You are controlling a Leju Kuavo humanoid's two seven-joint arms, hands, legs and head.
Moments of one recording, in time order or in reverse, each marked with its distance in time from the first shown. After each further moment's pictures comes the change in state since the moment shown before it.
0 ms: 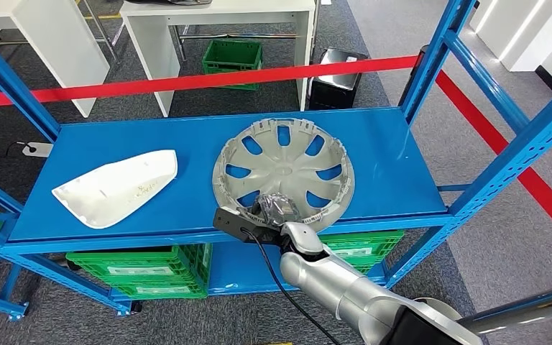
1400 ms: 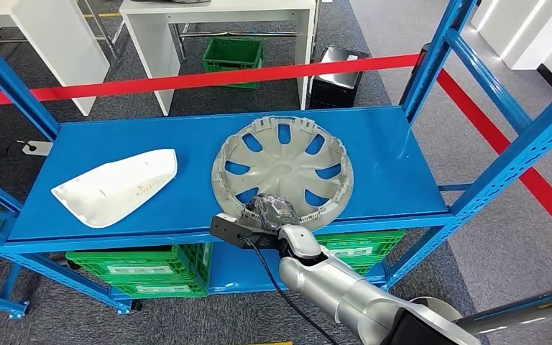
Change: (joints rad) left arm -0.001 0.000 -0.001 0.000 0.000 -0.010 0.002; right arm 0.009 0.003 0.009 0.000 0.051 -0.002 -0.001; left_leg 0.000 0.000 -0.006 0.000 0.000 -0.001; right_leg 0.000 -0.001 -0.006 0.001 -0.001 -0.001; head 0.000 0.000
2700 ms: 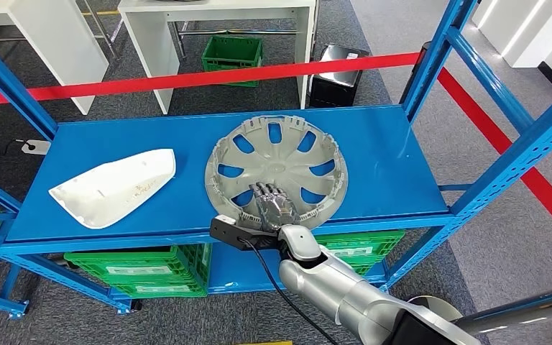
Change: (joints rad) left arm 0.000 0.000 -0.001 0.000 -0.002 0.000 0.012; right arm 0.008 -0.001 -0.002 -0.013 0.098 -0.027 -0.010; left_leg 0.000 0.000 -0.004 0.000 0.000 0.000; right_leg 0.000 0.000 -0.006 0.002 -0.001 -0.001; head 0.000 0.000
